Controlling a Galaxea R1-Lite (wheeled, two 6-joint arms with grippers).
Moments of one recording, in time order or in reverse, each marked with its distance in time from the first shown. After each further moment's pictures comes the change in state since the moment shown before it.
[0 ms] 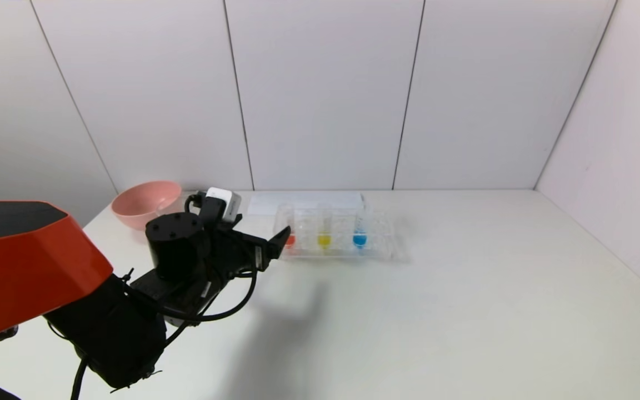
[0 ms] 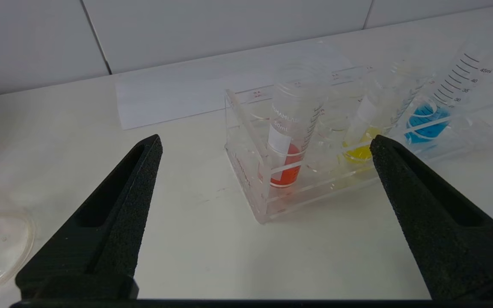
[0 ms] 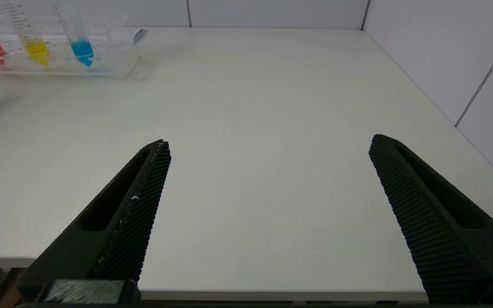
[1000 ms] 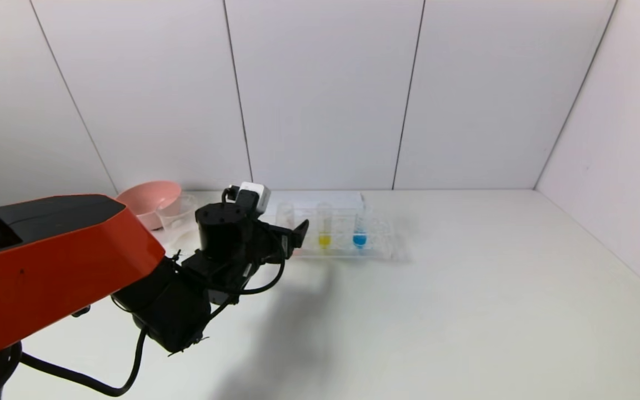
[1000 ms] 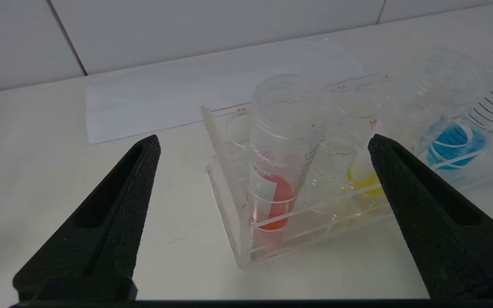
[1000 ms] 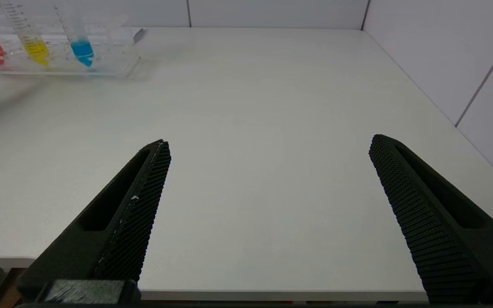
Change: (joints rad) left arm -0.040 0.125 -0.236 0.139 0.073 -0.007; right arm 0.000 0.000 0.000 0.000 0.000 0.000
